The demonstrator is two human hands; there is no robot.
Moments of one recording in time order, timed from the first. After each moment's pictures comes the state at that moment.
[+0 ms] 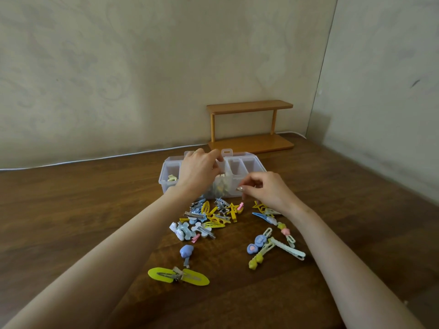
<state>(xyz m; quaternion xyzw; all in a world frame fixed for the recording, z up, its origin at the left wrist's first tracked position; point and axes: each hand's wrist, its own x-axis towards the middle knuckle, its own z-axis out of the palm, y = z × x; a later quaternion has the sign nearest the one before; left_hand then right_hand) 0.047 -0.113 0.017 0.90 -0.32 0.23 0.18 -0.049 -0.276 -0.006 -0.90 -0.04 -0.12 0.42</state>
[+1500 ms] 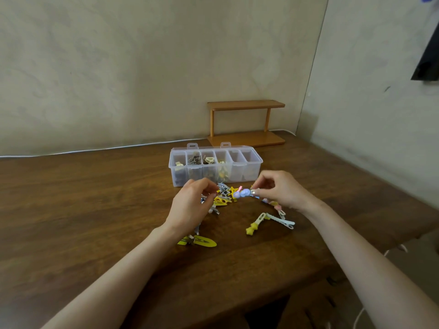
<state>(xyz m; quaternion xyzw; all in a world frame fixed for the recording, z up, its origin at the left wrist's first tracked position) -0.049 -0.047 -0.028 0.86 -0.34 0.15 0.37 -0.110 -0.272 0.003 -0.91 0.01 -0.09 0.39</state>
